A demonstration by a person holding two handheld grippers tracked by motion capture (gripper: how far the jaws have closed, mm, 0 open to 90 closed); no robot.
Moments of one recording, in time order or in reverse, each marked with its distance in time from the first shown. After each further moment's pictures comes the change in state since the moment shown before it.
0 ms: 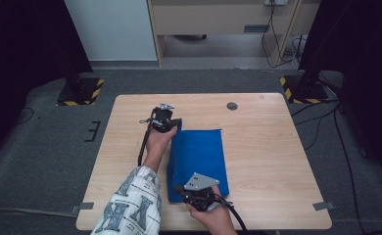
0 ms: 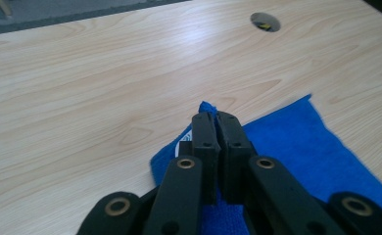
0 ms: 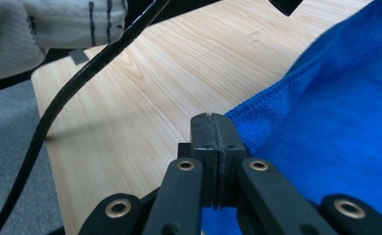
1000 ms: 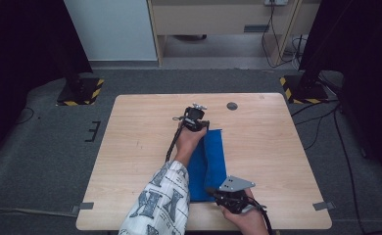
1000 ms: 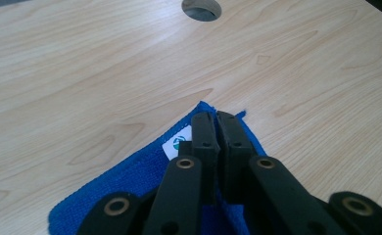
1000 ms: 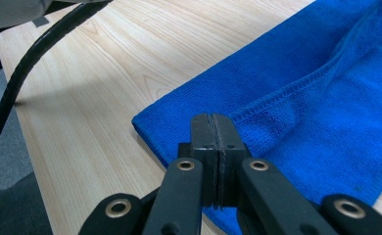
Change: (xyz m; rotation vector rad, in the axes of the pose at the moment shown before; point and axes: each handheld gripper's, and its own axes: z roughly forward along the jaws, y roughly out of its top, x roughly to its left) left arm -0.070 0.019 0.070 0.087 -0.071 0.052; right arm -0.049 -0.043 -0.061 0.052 -0.059 0.044
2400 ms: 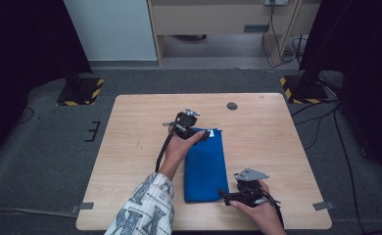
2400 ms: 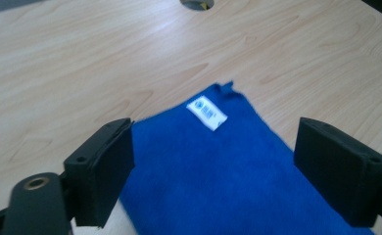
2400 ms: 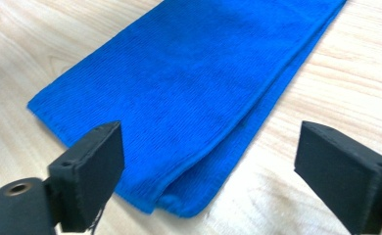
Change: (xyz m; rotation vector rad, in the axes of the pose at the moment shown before) left arm 0.005 -0.028 -0.054 -0.014 -0.001 0.043; right arm -0.048 -0.017 -0.009 0.075 -0.159 0.142
